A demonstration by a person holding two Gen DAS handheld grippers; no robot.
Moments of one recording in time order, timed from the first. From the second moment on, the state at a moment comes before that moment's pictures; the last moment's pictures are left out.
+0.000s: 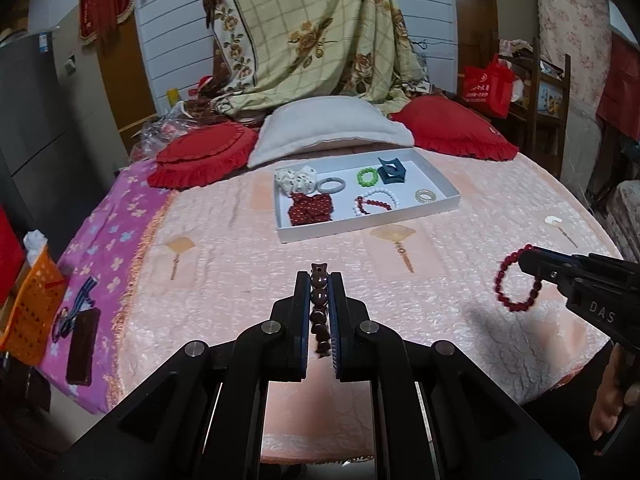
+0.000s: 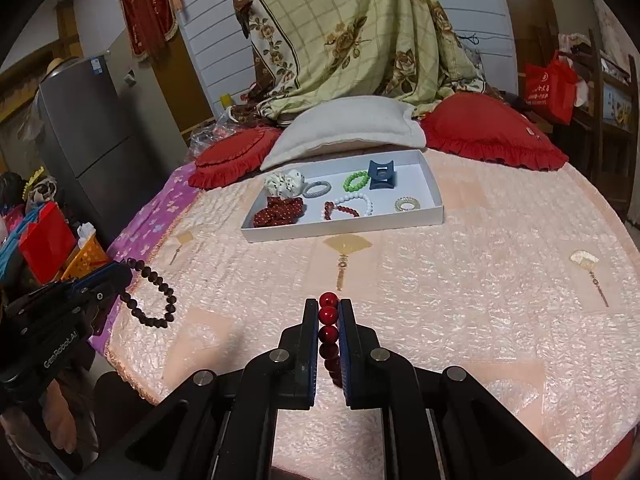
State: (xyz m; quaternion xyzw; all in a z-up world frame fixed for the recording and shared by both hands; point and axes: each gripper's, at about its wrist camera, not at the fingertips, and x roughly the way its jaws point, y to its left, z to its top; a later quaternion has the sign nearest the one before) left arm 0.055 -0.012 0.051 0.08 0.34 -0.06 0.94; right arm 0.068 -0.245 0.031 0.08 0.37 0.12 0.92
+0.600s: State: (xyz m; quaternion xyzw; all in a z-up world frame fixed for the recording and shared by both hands) left arm 0.051 -0.010 0.060 0.10 0.34 -0.02 0.94; right arm 0.063 -0.252 0.044 0.09 0.35 0.12 0.92
